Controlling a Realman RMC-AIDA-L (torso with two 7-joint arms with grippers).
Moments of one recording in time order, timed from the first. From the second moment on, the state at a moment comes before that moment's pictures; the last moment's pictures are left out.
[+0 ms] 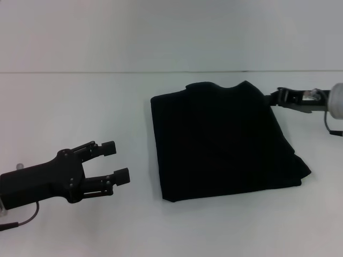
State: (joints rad) left arm -0.45 -2.04 0.44 0.49 2.01 1.81 -1.29; right arm 0.82 2.01 -0.70 -0.46 -2.24 -0.89 2.32
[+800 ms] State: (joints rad) left arm -0.46 -2.04 0.43 0.46 2.01 1.81 -1.30; right arm 0.69 1.99 -0.67 -0.46 -2.00 -0.88 2.27
